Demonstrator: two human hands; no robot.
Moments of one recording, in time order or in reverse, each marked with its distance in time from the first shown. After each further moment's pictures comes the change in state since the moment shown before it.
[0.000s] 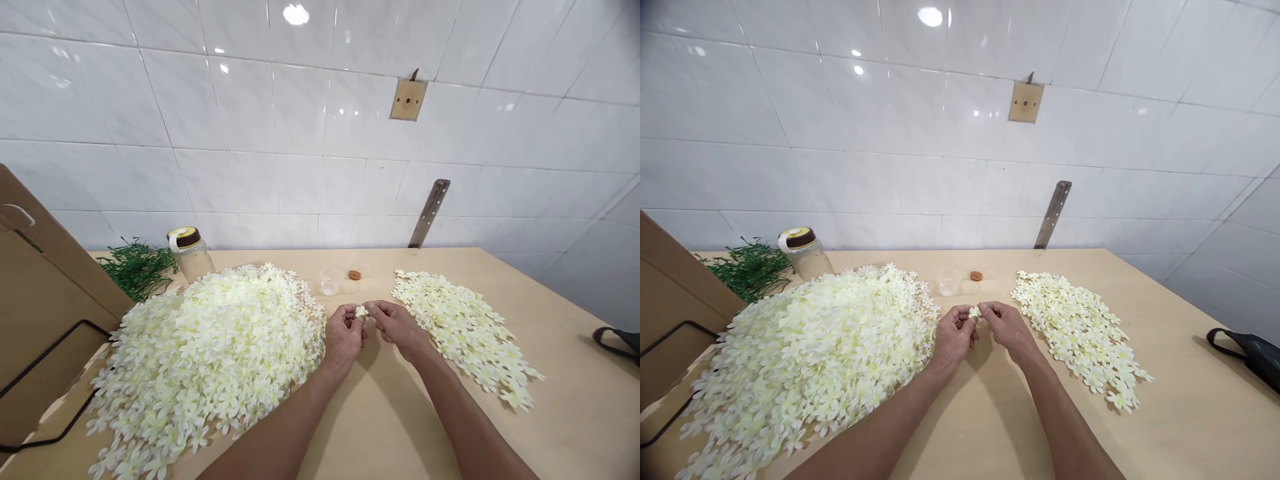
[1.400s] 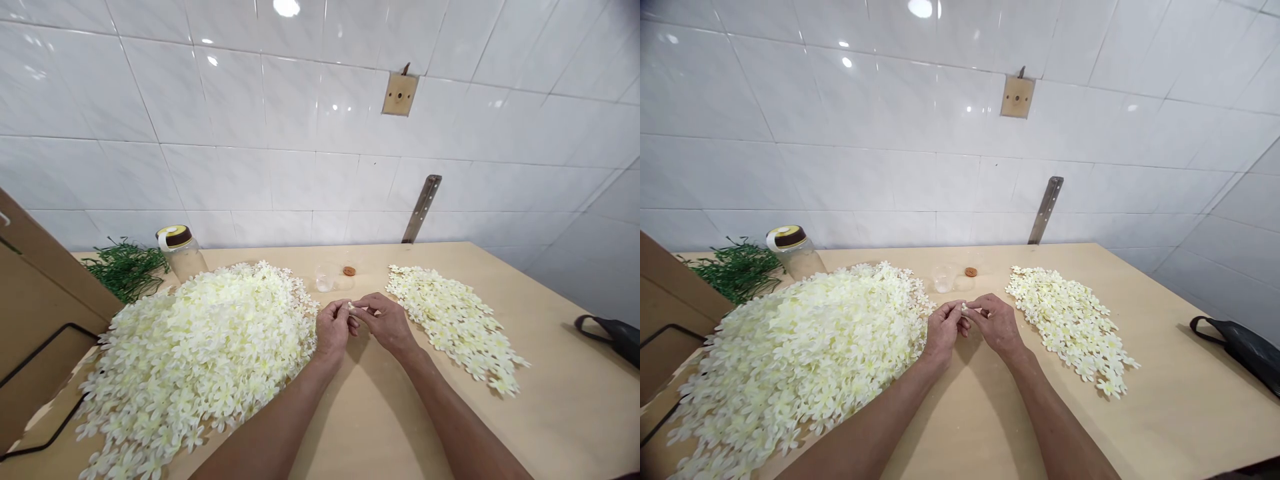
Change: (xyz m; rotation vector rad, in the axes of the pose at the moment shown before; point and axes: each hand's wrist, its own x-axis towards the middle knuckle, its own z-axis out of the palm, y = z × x) left_hand 0.006 0.002 -0.006 -0.200 0.034 -0.058; right_hand 0.001 0.014 0.009 -0.321 0.144 -0.467
